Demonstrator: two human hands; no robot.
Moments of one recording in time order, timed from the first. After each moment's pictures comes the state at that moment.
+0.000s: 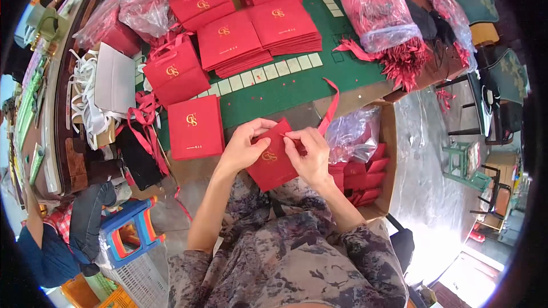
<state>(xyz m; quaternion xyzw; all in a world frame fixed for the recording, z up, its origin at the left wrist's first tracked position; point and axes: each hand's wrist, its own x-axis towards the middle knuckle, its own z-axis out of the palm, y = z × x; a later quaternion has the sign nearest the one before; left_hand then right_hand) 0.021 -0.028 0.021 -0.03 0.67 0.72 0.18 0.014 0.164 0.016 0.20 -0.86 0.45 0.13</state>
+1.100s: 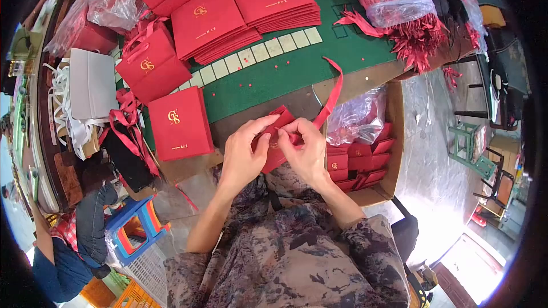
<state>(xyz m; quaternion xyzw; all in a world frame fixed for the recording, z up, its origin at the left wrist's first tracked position) 0.031 0.006 0.019 -0.05 0.82 0.57 0.03 0.015 0.159 -0.005 0.03 -0.82 0.57 -0.05</state>
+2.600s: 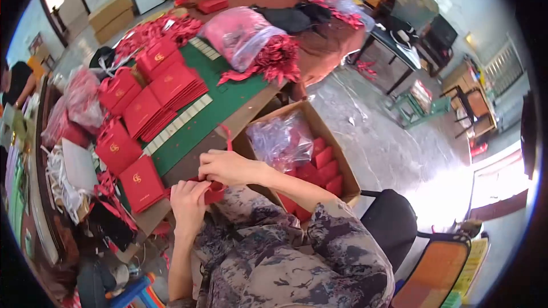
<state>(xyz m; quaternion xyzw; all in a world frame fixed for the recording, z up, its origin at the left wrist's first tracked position) 0.099 0.028 0.067 0.21 0.93 0.25 -0.17 0.015 0.215 0.061 0.45 -0.80 0.39 0.00</state>
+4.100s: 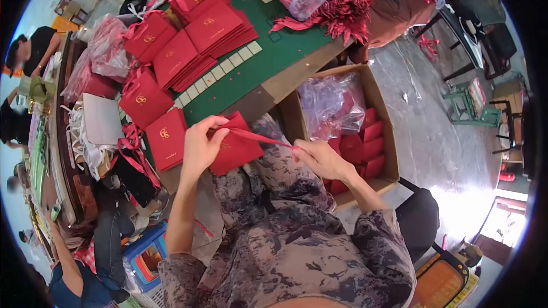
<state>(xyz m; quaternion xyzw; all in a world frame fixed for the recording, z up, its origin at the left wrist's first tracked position) 0.030 -0.006 0.060 0.03 0.90 0.43 0.03 0.065 0.300 0.026 0.24 -0.78 0.55 -0.18</state>
